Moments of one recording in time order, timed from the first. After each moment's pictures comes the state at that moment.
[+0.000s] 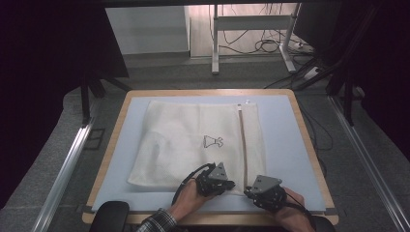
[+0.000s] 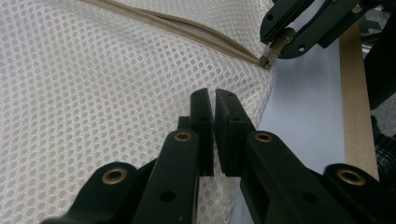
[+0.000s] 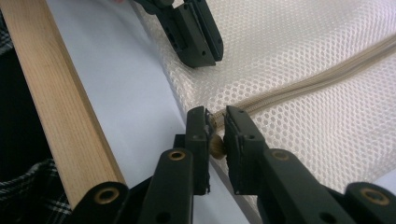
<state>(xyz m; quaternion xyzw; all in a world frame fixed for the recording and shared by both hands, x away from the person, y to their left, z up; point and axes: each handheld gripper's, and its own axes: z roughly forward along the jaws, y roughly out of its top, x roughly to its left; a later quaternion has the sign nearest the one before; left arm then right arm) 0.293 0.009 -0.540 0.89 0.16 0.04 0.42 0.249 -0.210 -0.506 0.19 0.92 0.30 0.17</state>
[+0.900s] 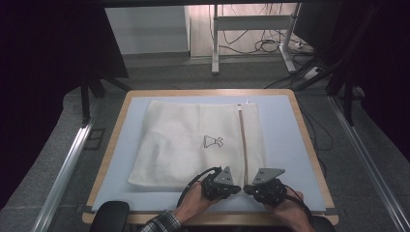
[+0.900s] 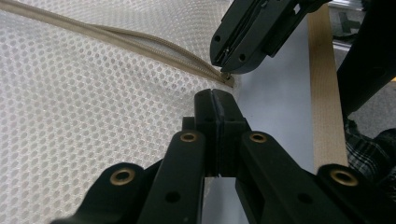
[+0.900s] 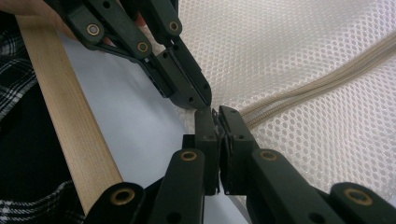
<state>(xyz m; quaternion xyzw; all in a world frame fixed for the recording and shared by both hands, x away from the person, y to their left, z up) 0.284 -0.007 -0.539 0.90 0.14 0.03 0.42 0.265 -0.213 -0.504 0.23 0.91 0.33 0.10</state>
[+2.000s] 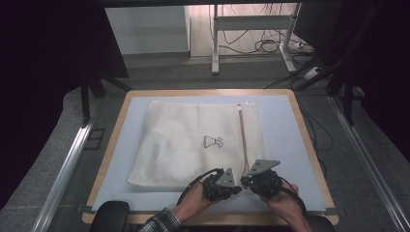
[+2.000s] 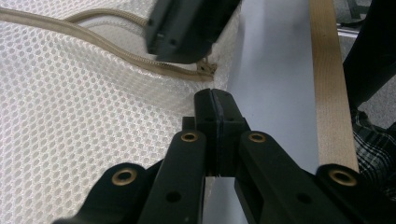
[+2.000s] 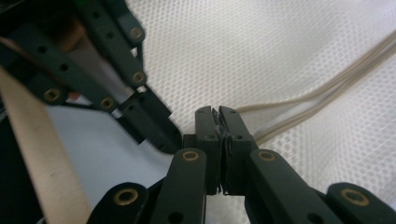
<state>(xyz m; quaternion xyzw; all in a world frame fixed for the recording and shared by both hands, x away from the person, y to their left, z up) 0.282 -0.011 -0.538 0.90 0.11 0.06 0.41 0.283 -0.200 -0.496 0.25 0.90 0.32 0.12</state>
